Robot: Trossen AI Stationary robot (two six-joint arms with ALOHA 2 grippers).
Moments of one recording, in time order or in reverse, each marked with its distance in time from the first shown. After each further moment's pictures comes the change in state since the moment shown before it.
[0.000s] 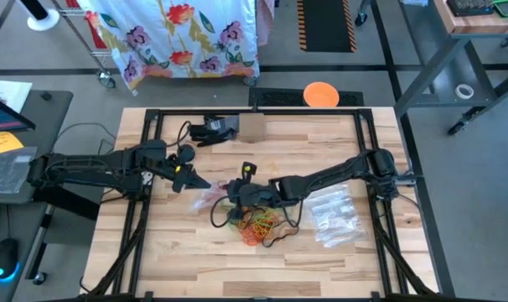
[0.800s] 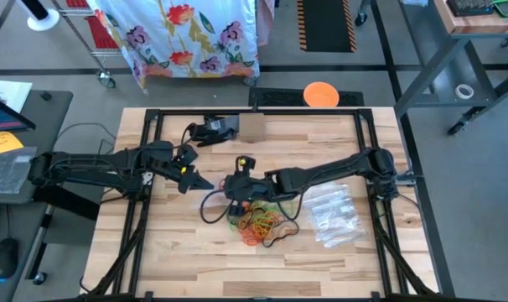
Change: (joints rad) left arm 0.000 0.066 0.000 -0.009 -0.006 0.004; right arm -0.005 0.001 0.218 -0.318 -0.036 -0.010
